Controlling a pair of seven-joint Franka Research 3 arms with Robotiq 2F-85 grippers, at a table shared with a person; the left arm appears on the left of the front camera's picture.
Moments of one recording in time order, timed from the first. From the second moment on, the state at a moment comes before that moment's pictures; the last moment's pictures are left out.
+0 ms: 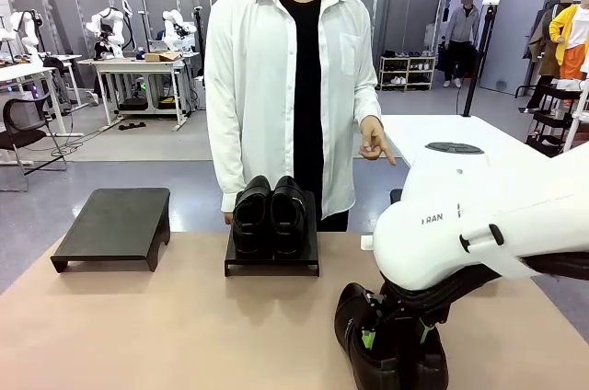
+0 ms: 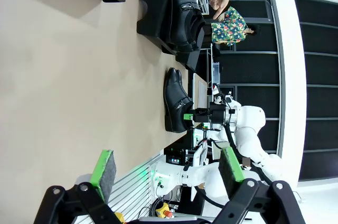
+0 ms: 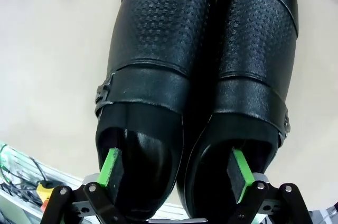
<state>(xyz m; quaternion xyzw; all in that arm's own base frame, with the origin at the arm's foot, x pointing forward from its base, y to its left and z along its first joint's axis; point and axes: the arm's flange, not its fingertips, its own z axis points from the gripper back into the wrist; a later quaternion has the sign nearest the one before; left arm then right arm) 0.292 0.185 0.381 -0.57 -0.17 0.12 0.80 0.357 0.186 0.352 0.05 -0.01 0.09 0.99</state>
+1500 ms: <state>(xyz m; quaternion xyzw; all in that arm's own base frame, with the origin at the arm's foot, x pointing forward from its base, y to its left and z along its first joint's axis) 0.292 0.185 0.381 -0.57 -0.17 0.12 0.80 0.353 0.191 0.369 0.02 -0.04 0.06 1.00</state>
